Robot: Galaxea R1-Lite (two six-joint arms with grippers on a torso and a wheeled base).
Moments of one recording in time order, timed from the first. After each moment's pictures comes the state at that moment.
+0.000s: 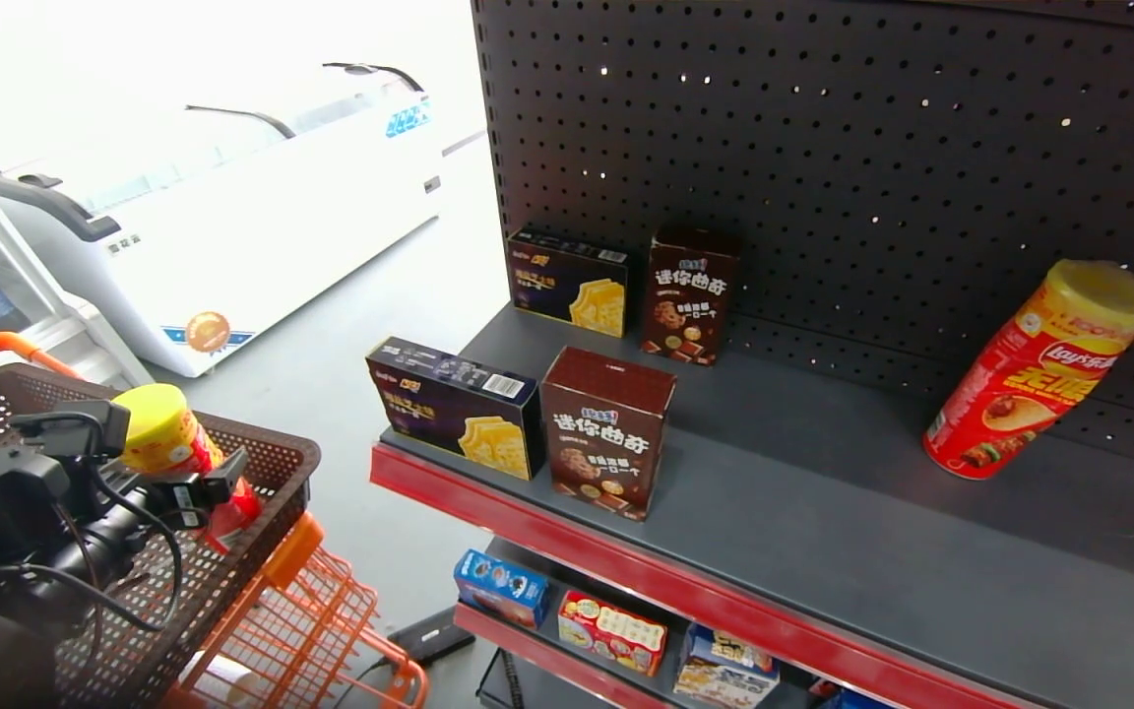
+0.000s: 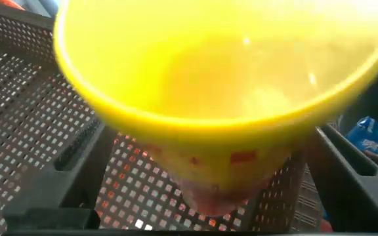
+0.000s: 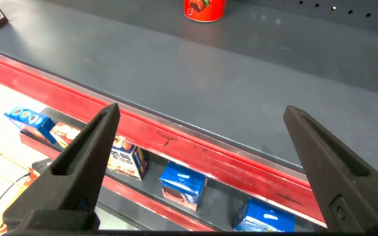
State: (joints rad) left arm 0.29 2.01 -0.34 -1.53 -0.07 0.08; right arm 0.00 0.00 0.00 0.00 0.01 0.00
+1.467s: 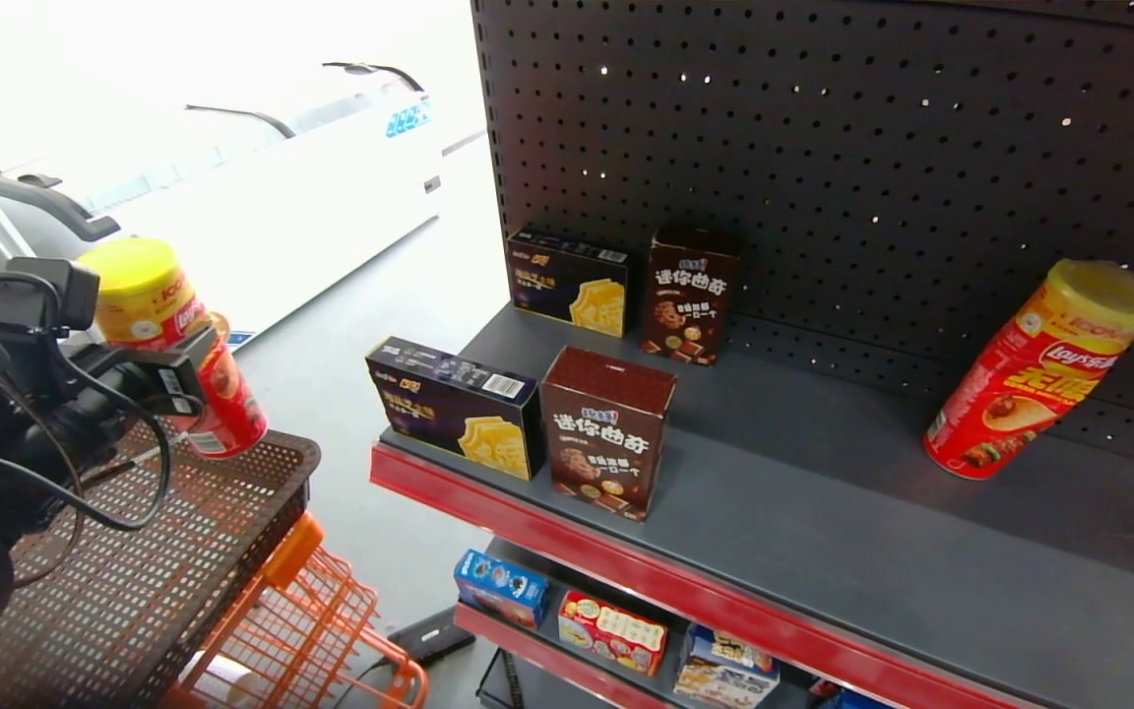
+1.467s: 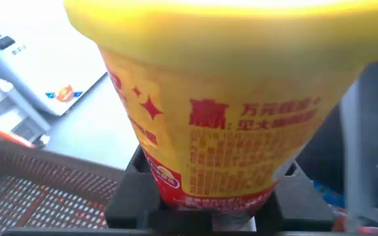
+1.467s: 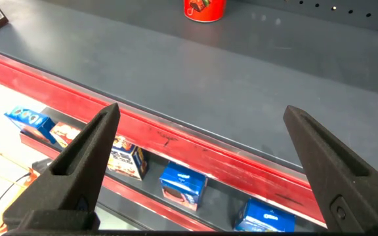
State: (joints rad) left arm 0.19 1.73 -0.59 -1.24 -0.14 0.09; right arm 0.00 0.00 0.00 0.00 0.01 0.00
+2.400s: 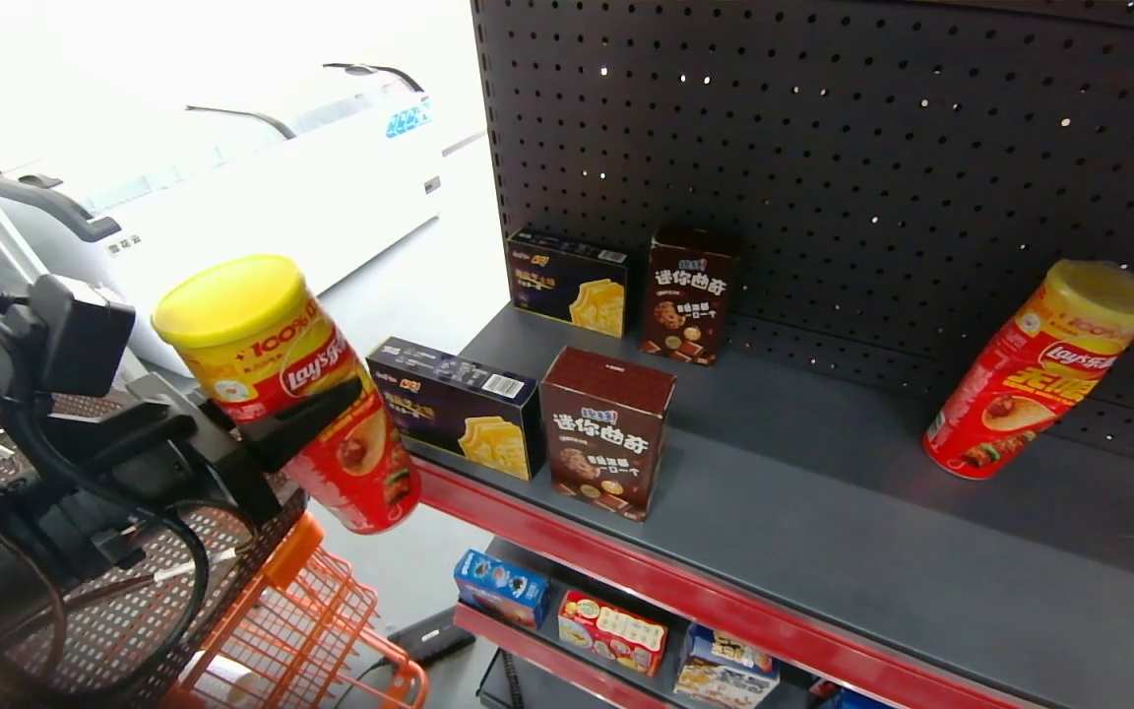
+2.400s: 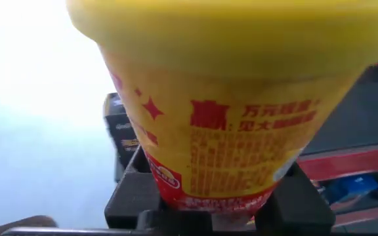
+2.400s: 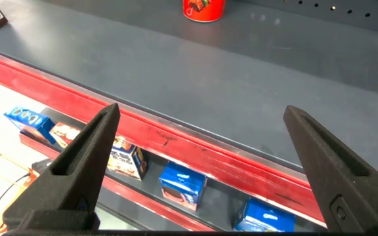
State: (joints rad) left arm -0.20 1.41 -0.38 -1.11 -0.40 0.03; right arm 0.00 0.00 0.00 0.00 0.01 0.00
